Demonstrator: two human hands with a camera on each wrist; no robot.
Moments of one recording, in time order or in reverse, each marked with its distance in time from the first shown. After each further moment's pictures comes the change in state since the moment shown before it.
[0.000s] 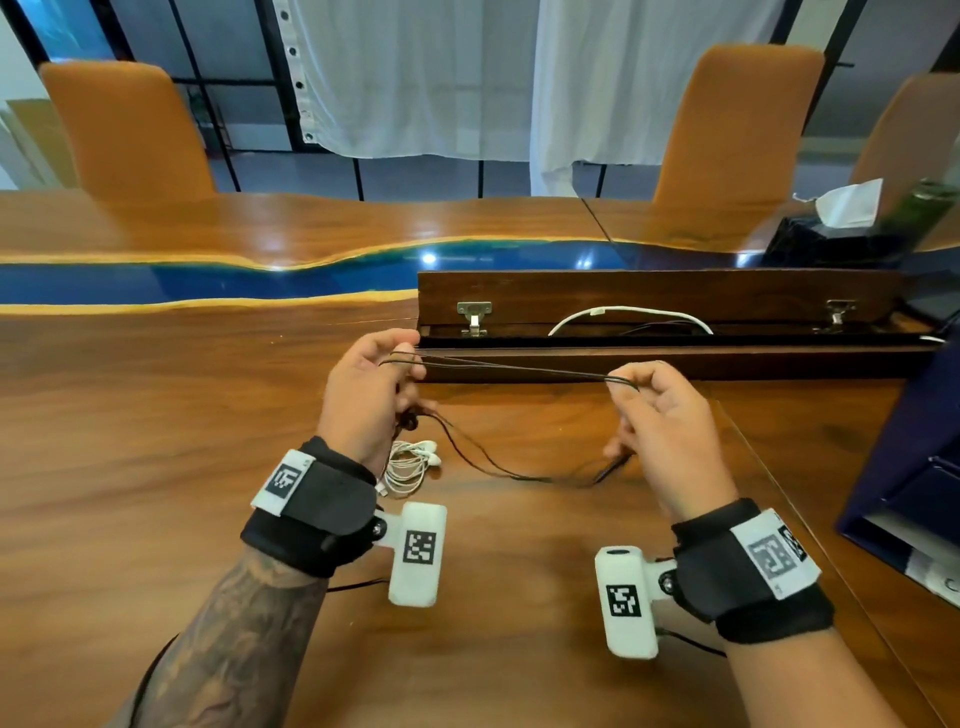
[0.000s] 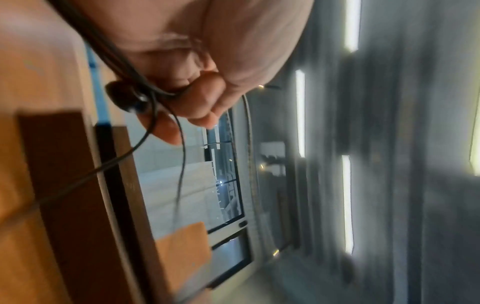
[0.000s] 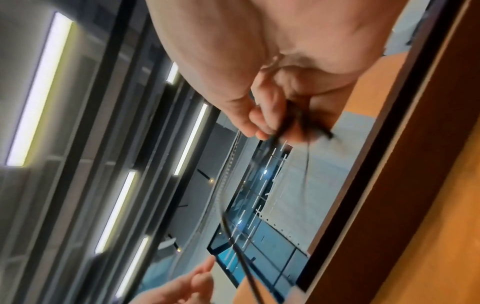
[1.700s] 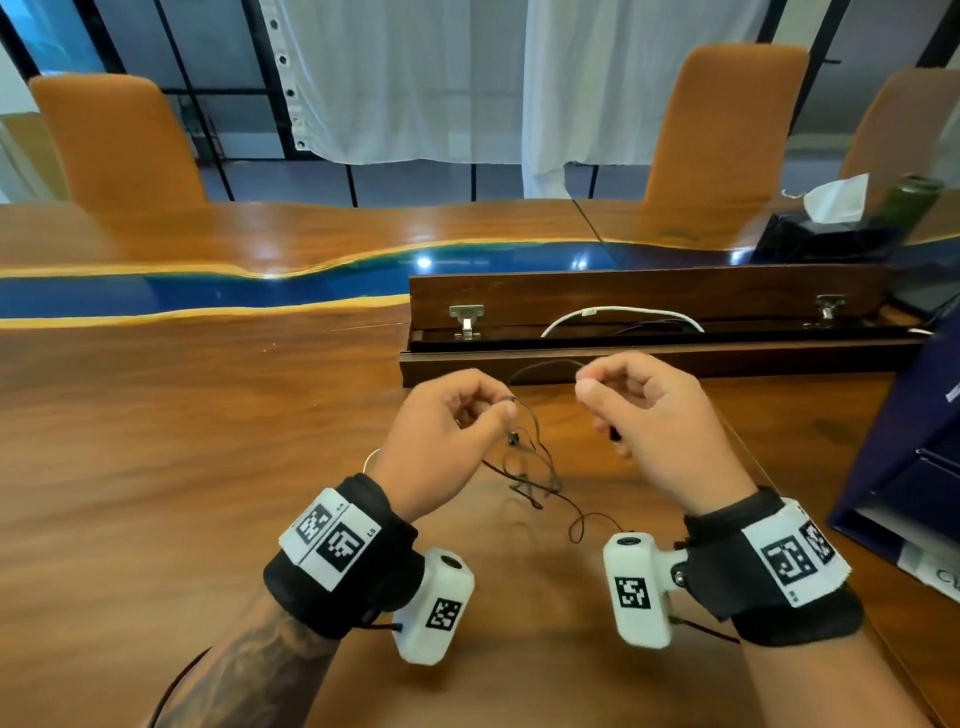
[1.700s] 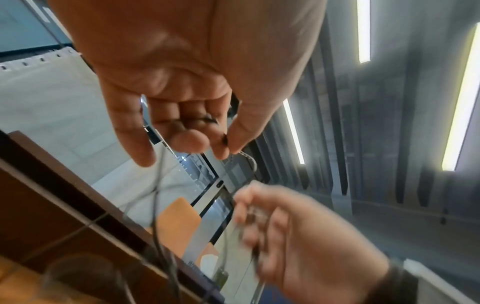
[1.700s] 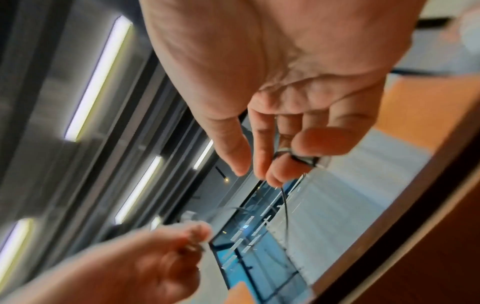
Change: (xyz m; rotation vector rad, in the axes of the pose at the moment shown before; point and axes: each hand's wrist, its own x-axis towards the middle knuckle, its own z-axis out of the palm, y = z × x) left_hand -0.051 0.013 0.041 0.581 -0.383 0.298; right_hand -0.005 -0.029 -0.011 -0.149 -0.152 -0.107
